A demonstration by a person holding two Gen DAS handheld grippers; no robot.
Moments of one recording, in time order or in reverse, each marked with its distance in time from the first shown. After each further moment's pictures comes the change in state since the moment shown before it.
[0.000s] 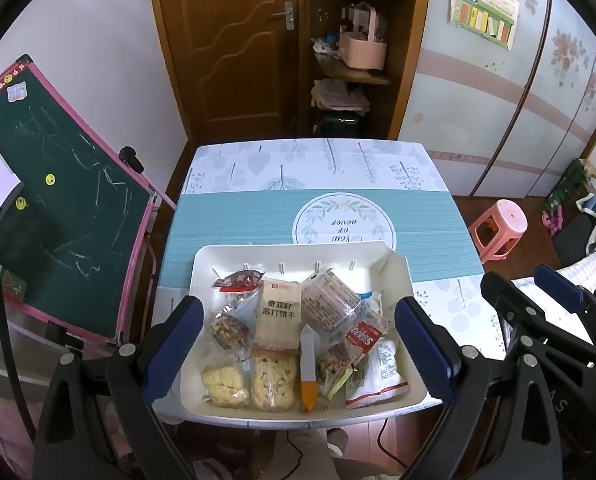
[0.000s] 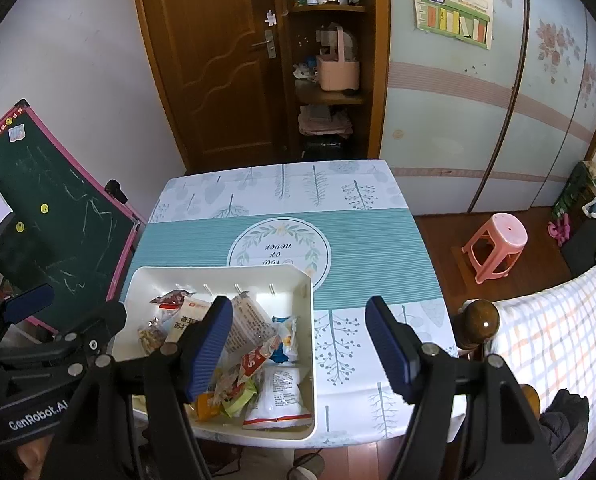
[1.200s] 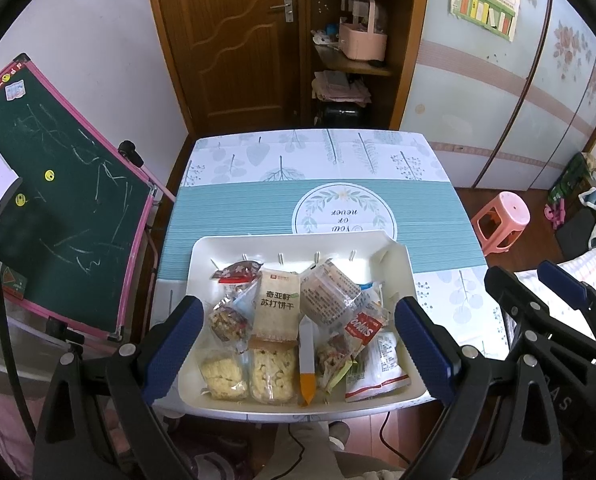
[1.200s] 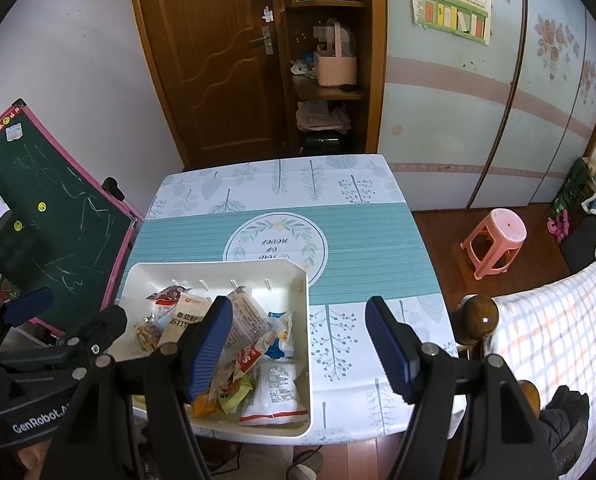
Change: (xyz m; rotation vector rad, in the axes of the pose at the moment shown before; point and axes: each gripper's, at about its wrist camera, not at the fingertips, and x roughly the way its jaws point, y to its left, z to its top) left arm 0.004 -0.008 -0.005 0.000 0.028 0.011; right arm 0.005 -0.009 -0.003 -0.001 0.011 0.003
